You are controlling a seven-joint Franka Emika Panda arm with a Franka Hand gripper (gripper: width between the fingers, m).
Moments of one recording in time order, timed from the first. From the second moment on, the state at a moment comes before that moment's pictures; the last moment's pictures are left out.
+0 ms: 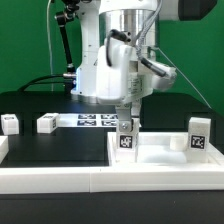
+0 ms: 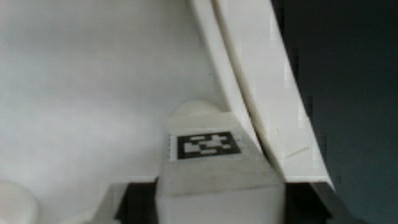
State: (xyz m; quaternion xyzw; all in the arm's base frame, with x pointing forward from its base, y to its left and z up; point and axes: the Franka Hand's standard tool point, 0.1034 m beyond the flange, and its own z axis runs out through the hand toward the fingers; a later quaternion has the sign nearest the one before) arm 0.619 0.005 0.078 -0.51 0.86 -0.04 0.06
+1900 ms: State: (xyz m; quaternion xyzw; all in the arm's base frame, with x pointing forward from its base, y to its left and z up) arm 0.607 0.038 0.100 -0.64 0.77 -0.04 0.07
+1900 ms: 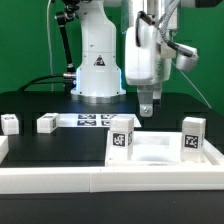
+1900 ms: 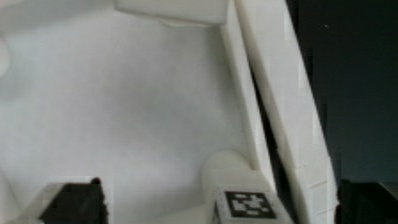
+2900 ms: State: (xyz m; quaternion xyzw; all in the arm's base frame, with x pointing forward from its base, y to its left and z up) arm 0.579 0.059 0.079 -0.66 0.75 -0.04 0.05
